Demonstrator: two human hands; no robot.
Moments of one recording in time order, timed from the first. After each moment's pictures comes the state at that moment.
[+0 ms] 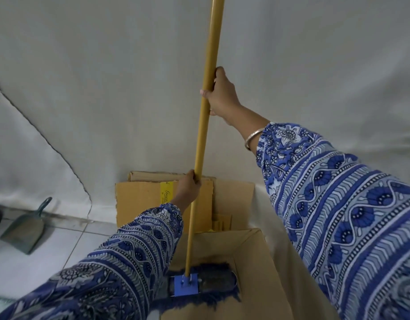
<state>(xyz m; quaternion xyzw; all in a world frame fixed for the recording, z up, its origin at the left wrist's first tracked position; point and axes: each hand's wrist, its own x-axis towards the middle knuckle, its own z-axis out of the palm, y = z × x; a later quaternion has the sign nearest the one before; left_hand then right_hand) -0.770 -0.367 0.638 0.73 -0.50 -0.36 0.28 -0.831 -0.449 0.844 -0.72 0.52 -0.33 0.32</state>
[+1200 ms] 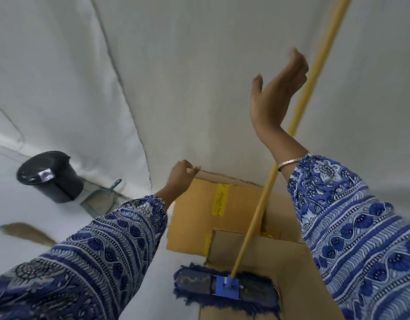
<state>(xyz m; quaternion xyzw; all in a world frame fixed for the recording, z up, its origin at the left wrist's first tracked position) -0.542 -0.233 0.692 0.80 -0.42 -0.27 0.33 -0.675 -0.333 0.859 -0.64 0.47 -0.60 0.06</state>
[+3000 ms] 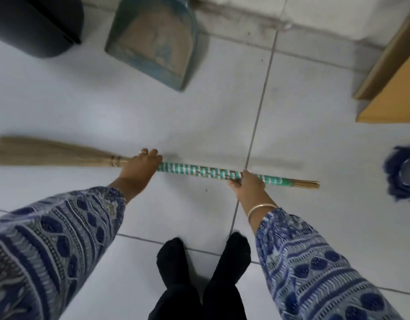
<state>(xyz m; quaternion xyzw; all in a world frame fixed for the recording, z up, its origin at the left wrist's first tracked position) 0.143 0.035 -0.071 0.65 -0.69 -0.25 -0.21 -0.097 -0.013 -0.094 -0.01 0.82 -0.13 0.55</state>
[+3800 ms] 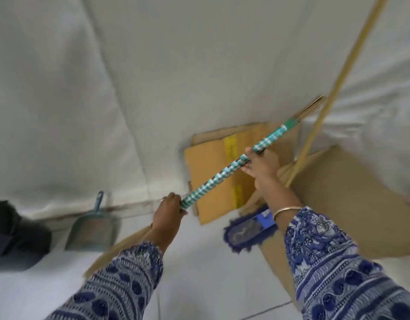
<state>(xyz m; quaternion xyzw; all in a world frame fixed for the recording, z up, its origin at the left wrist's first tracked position) -0.193 -0.130 0.486 0.66 -0.69 -0.29 0.09 -0.407 -0.181 0.579 -0.22 0.72 -0.51 0.41</state>
